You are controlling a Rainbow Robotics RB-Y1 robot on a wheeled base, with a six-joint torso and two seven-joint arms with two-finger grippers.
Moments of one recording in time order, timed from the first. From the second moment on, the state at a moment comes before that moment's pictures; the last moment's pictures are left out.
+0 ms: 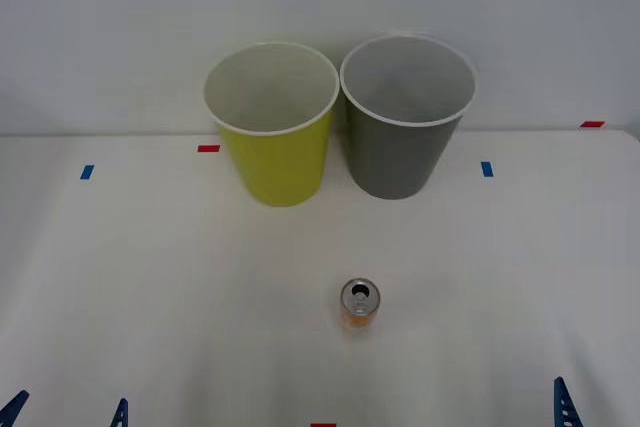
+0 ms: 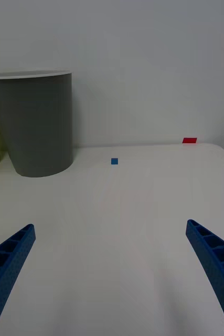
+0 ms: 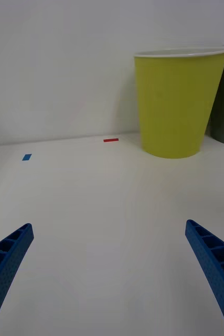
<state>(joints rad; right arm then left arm) 1.11 -0.31 0.13 -2.04 -0.08 -0.68 1.40 1.13 0.49 -0.25 -2.06 0.29 -0.70 -1.66</state>
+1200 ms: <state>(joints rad) 1.11 -0.31 0.13 -2.04 -0.08 -0.68 1.40 1.13 0.49 -0.25 -2.06 0.29 -0.70 -1.66</state>
